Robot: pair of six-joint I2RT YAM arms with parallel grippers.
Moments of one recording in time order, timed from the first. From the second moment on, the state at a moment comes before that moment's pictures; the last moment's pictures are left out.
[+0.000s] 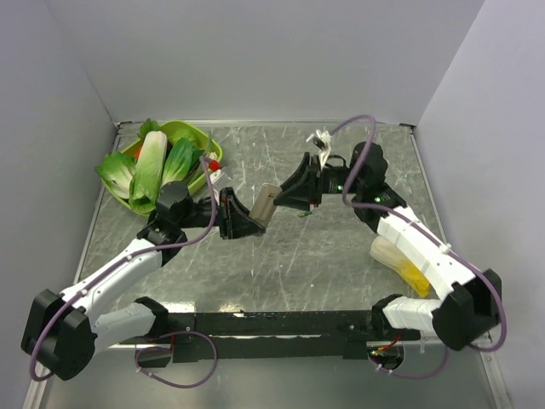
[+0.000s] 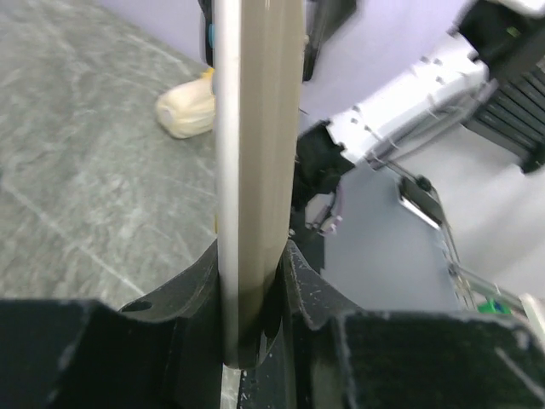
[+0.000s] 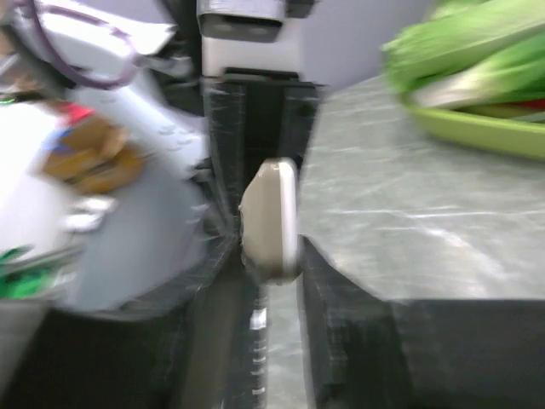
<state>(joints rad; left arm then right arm) -0.52 1.08 0.68 0.41 0.99 -0.55 0.45 1.25 1.06 0.20 -1.14 0.43</state>
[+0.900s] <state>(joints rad) -0.52 0.84 0.57 0.14 0.62 -0.59 0.86 1.09 0.96 0.02 -0.48 -0.51</state>
